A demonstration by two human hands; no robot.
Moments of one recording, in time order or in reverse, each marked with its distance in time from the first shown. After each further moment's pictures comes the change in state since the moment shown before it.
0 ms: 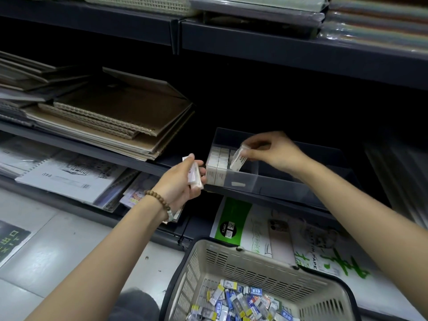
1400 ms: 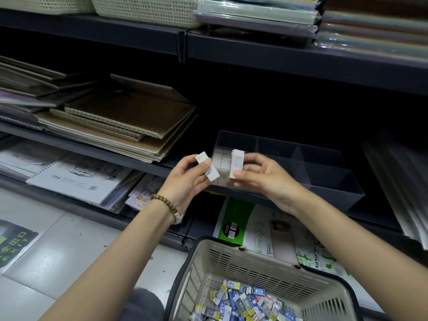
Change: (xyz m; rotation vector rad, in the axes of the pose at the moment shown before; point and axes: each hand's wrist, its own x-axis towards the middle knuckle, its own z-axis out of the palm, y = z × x) left_hand -0.011 -0.005 0.000 -0.031 -0.085 0.197; right_hand -0.059 -0.031 0.034 0.702 -0.105 0.260
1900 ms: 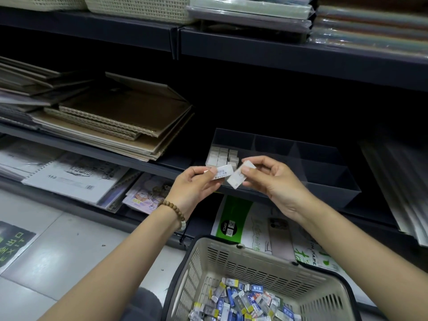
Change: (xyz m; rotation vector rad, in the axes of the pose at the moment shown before) left_hand -0.003 -0.020 0.010 0.027 0.044 -0.051; right_hand -0.009 0.013 -0.014 0.083 0.130 -0.061
